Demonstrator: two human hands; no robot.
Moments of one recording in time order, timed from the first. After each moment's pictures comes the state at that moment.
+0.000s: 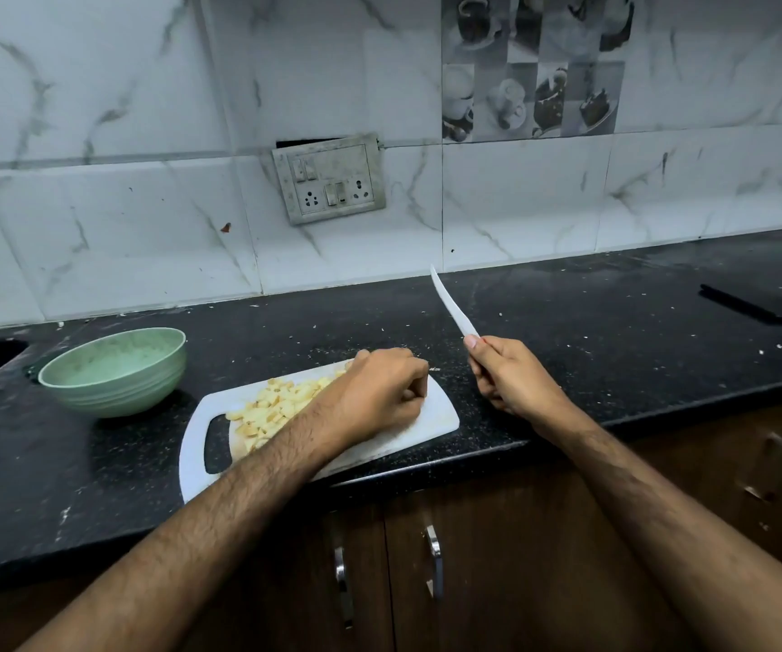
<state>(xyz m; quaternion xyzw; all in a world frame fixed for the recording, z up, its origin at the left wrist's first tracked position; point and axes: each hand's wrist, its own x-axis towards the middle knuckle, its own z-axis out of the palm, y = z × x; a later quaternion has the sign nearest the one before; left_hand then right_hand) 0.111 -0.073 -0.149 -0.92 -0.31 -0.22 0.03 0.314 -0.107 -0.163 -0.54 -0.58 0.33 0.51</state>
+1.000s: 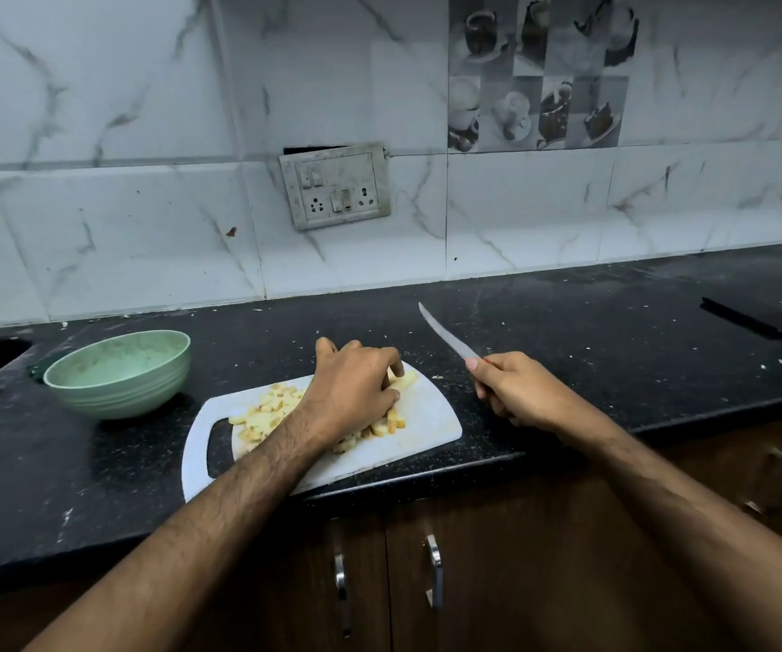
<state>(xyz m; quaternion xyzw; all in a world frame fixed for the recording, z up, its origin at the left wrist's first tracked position) 0.098 -0.052 -0.153 -0.86 -0.45 -0.22 0.10 0.320 -0.120 -0.145 -0.64 -0.63 0.26 0.36</state>
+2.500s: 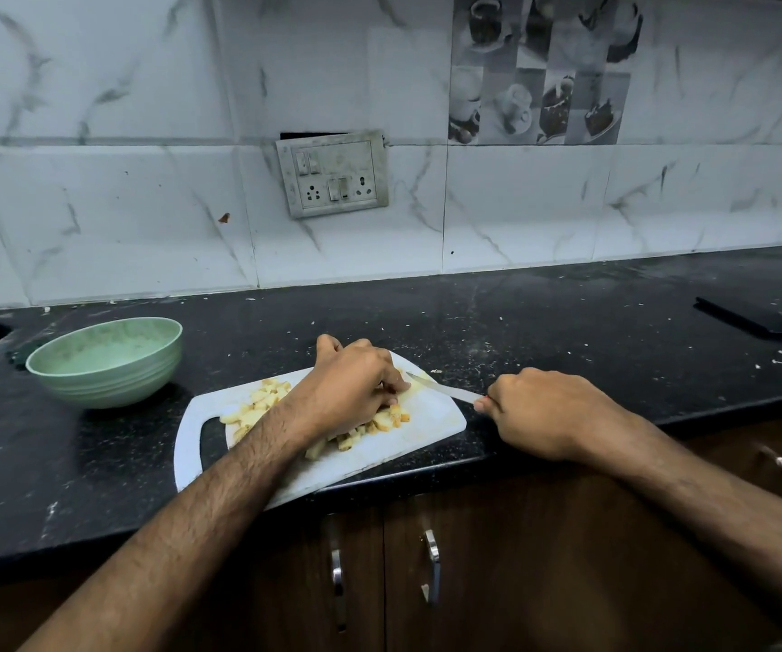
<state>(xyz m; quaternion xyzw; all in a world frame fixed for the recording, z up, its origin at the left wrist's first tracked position) 0.086 -0.051 -0.153 -0.90 -0.39 -0.17 0.07 0.293 -0.171 -0.118 -0.71 -0.70 -0.05 -0.01</state>
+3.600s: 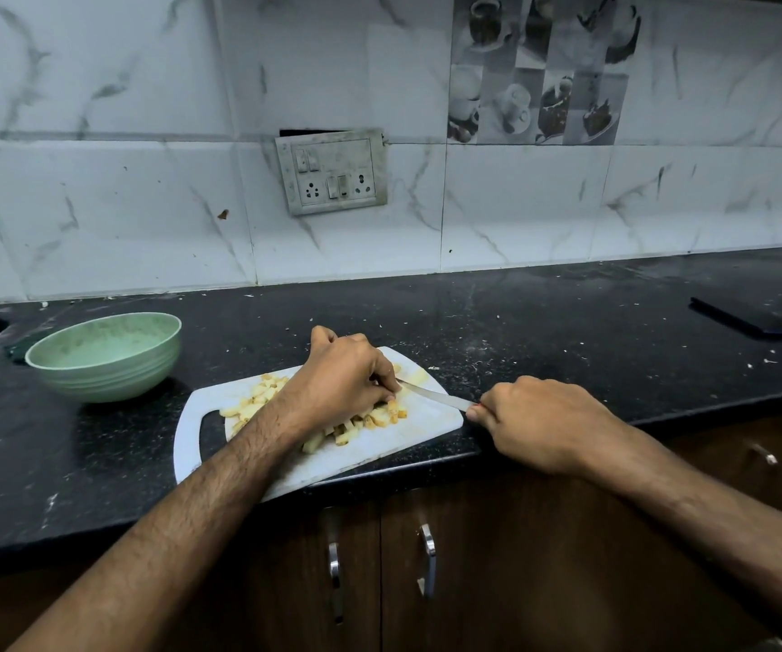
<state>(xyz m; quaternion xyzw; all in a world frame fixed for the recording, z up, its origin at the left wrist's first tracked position) 0.080 -0.054 -0.150 -0.89 -0.39 -0.24 0.04 0.289 -0.183 -0.126 -0.70 -0.72 -0.06 0.01</state>
